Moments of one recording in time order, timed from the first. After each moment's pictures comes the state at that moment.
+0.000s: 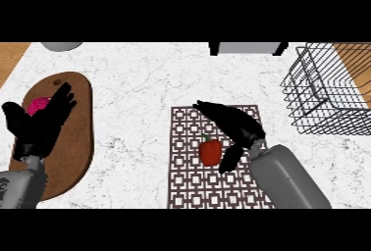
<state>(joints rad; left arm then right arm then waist) -0.20 0.34 0.08 -1.38 0.15 0.01 0.20 -0.46 -0.13 0.36 -1.31 0.69 0.37 0.10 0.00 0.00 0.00</state>
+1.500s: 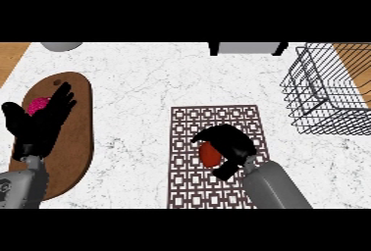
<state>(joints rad) -0.20 0.28 0.15 -1.41 0.07 -0.05 0.22 -0.35 -0.06 0.38 -1.24 0.95 0.34 -0.08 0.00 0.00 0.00</state>
